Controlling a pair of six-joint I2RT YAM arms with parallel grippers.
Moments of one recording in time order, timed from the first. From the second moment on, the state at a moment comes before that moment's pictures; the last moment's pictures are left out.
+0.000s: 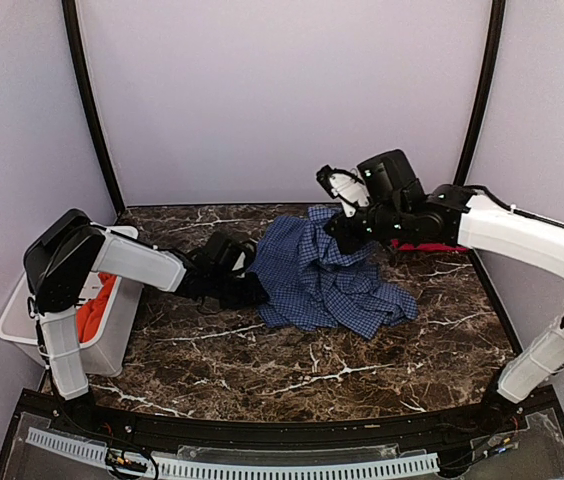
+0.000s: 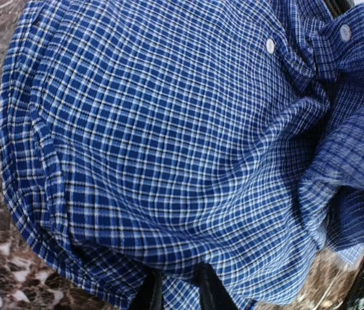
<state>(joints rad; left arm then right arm) -0.72 1.93 1.08 0.02 0.17 -0.75 0.83 1.52 1.34 -0.47 0.09 0.01</state>
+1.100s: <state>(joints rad) -0.93 1.29 0.84 0.10 -0.05 -0.27 0.73 1.05 1.55 -0.56 0.23 -0.02</state>
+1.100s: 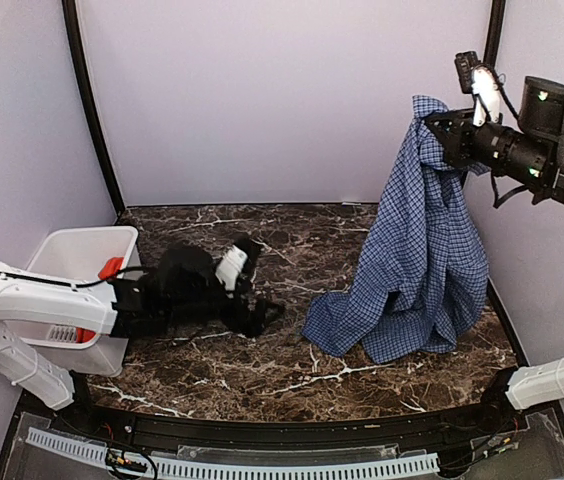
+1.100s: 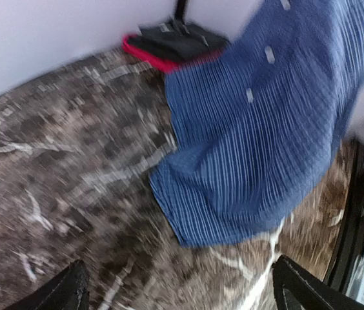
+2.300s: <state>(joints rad) -1.07 2.09 1.01 0.59 -0.38 0.15 0.73 1.13 1.64 -0.57 0.28 -0.10</state>
